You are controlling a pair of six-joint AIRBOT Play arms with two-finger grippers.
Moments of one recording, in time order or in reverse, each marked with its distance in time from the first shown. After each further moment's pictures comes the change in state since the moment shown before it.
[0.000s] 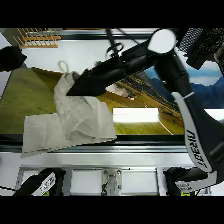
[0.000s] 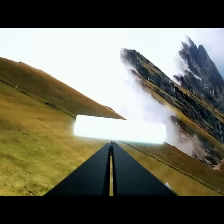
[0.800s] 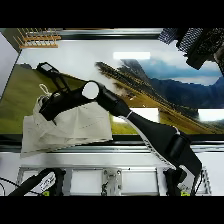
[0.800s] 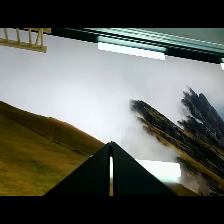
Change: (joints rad) left arm 0.073 -0.104 0.366 -0.002 -0.108 0.002; right arm 0.326 -0.267 0.013 -0.274 -0.554 0.003
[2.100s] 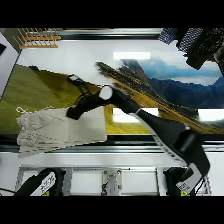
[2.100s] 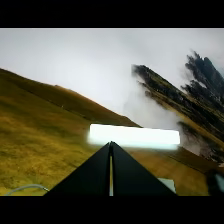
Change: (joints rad) left arm -0.002 0.108 -0.243 -0.006 -0.016 0.042; right arm -0.166 0.113 -0.383 -0.094 0.011 -0.058
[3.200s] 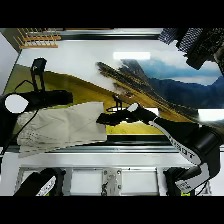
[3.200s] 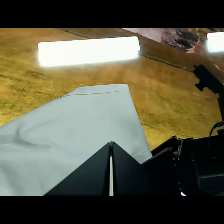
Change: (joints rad) left arm -0.406 0.129 -0.711 -0.002 0.327 -0.003; right arm -0.142 0.054 -0.599 0.407 -0.161 0.098
